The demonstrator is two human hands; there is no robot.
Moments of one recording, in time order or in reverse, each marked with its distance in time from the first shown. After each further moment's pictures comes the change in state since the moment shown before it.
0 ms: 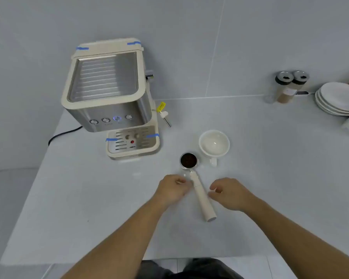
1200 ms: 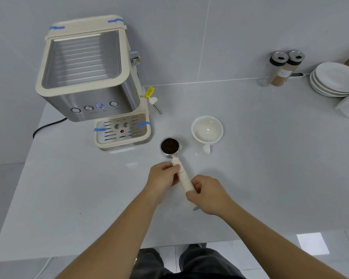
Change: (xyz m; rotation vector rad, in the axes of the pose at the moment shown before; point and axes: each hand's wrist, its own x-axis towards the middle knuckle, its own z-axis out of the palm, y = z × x) left_hand -0.001 0.002 0.004 -0.537 0.077 -0.095; right_hand -0.021 -0.036 0.044 0.350 0.042 0.062
